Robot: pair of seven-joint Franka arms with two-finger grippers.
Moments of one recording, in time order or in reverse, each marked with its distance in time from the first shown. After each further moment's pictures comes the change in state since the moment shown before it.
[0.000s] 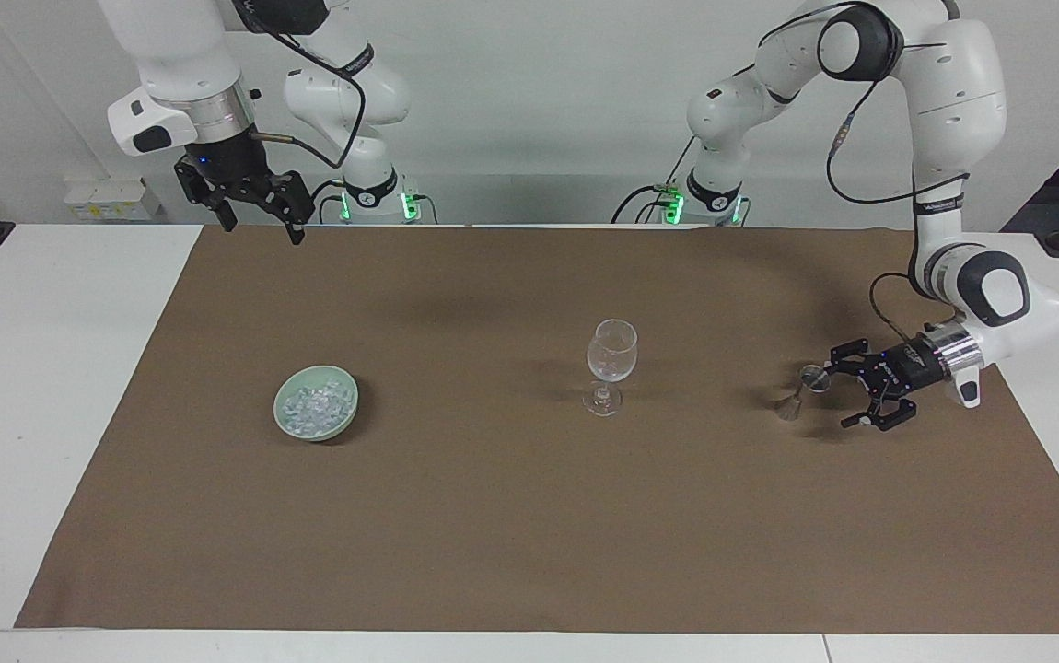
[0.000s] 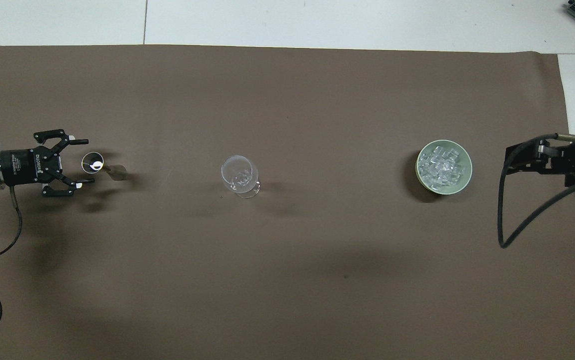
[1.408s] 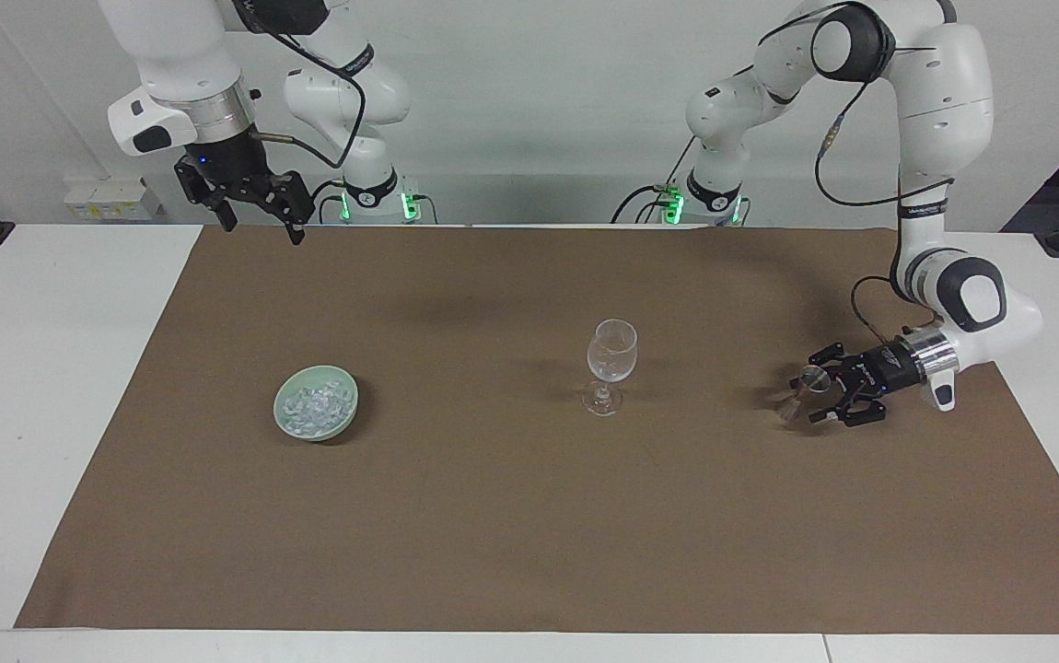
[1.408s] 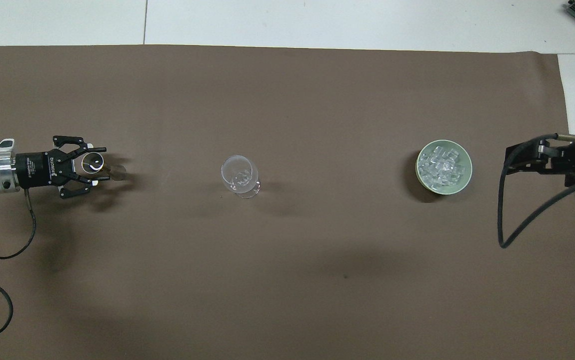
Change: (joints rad) left arm -0.025 -0.007 0.015 -0.040 -0.037 0.001 0.040; right arm 0.000 0.000 0.000 0.000 0.000 0.000 0.000
